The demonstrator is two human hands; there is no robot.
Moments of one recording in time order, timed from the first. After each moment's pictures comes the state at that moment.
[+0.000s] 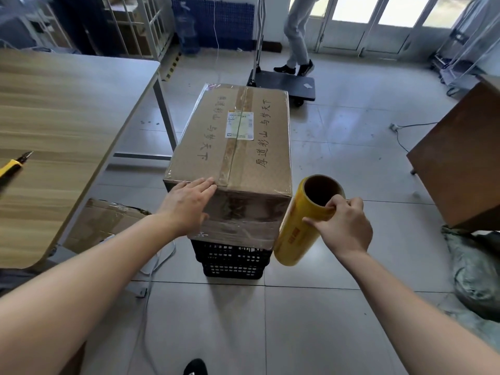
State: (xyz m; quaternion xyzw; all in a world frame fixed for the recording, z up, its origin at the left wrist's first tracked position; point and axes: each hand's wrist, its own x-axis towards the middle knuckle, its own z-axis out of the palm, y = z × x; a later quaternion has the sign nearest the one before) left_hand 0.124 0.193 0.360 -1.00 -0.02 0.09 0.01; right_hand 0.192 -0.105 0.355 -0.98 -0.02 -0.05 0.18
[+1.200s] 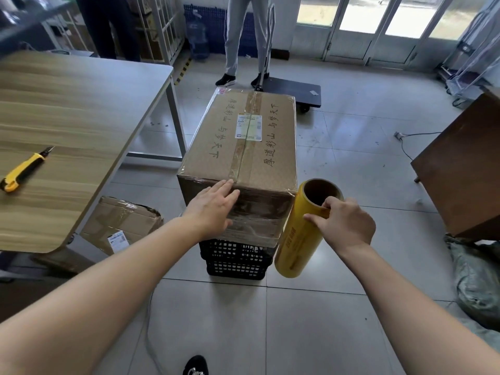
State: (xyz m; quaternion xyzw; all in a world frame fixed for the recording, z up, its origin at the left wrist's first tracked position) left_hand 0.104 0.160 0.368 -1.00 0.00 0.08 -0.03; right_hand 0.171 -0.094 0.385 -0.99 -0.09 -0.07 0.05
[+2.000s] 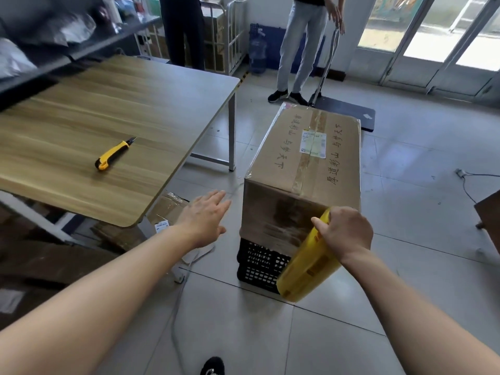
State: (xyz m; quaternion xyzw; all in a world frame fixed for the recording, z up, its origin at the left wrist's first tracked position) left_hand 0.012 0.258 0.370 -0.99 -0.13 0.09 -0.02; right_hand 0.144 0.016 0.388 -0.98 -0.20 -0.04 0.05
